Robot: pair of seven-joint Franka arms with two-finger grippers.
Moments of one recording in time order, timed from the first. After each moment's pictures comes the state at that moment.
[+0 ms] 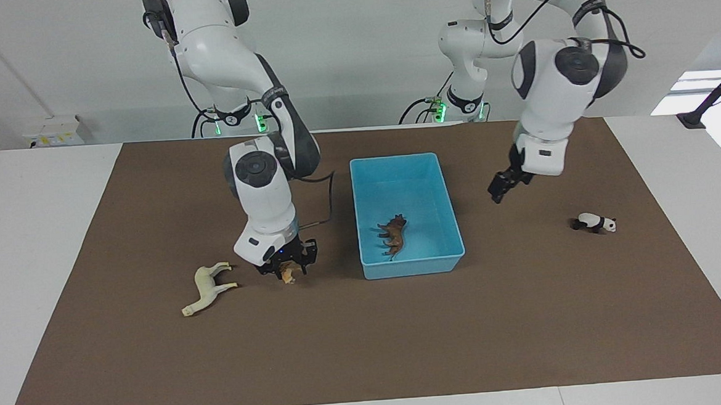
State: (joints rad) left arm -0.10 0.05 -0.01 -1.89 0.01 1.93 -0.50; right arm 0.36 0.48 -0.01 -1.53 -0.02 2.07 0.22
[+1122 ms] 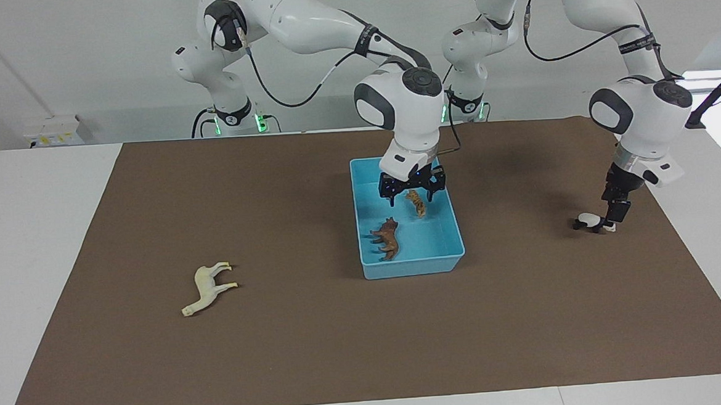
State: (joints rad) left arm 0.29 0.15 -0.03 -2.15 0.01 2.49 -0.81; right arm 0.77 0.61 -0.03 -1.22 0.00 1.88 0.73
